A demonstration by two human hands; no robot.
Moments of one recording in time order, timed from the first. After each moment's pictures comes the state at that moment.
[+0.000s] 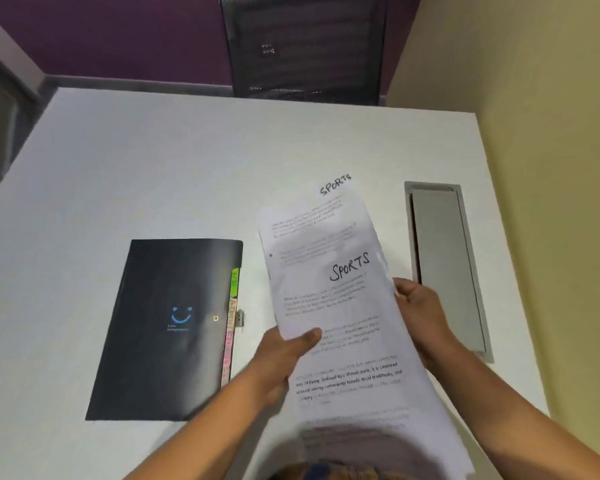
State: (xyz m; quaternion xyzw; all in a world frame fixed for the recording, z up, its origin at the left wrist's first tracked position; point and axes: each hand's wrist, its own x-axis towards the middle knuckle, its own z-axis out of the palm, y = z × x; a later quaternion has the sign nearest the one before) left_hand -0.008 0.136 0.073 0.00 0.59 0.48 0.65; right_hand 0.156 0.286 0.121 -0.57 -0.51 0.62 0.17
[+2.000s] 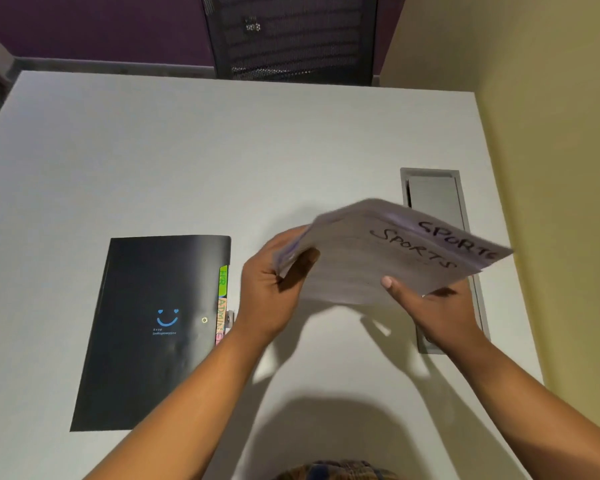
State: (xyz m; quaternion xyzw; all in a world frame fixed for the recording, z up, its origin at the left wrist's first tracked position) left_hand -0.036 0.208 0.139 0.41 0.63 0.61 0.26; right_hand 0.164 0.298 0.145 -0.42 -0.66 0.53 0.33
